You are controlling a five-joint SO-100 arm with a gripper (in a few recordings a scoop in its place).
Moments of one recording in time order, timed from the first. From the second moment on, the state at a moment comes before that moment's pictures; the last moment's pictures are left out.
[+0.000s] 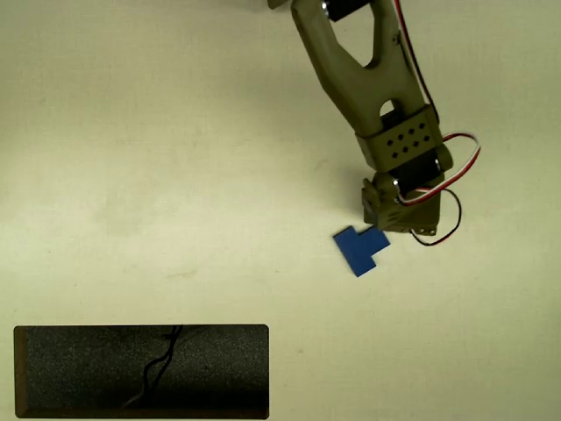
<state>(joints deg) -29.7 57.5 76.2 45.6 -54.1</state>
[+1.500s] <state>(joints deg) -16.1 61.2 78.3 52.5 -62.4</state>
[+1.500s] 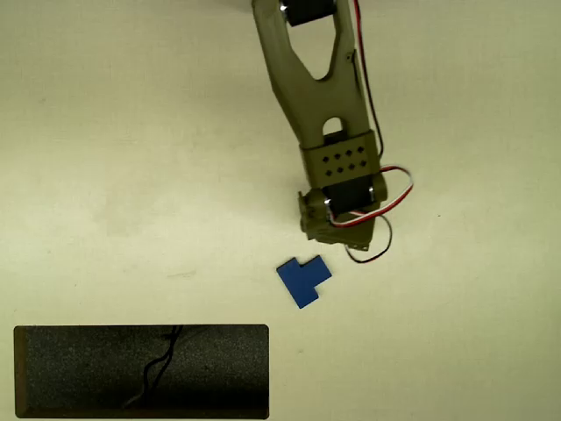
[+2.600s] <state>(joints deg) -15.4 45.7 49.0 50.4 -69.3</state>
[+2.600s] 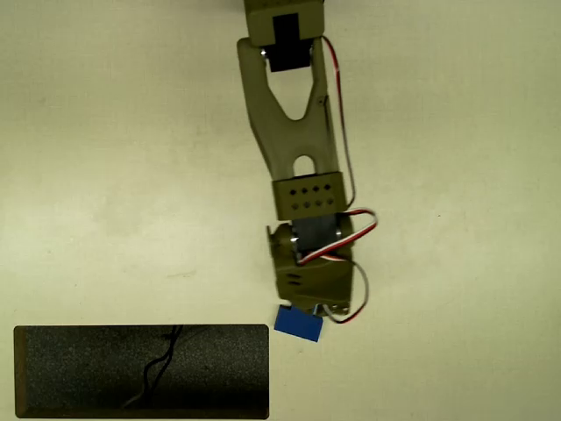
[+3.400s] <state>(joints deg) -11.7 30.1 36.1 45.4 -76.0</state>
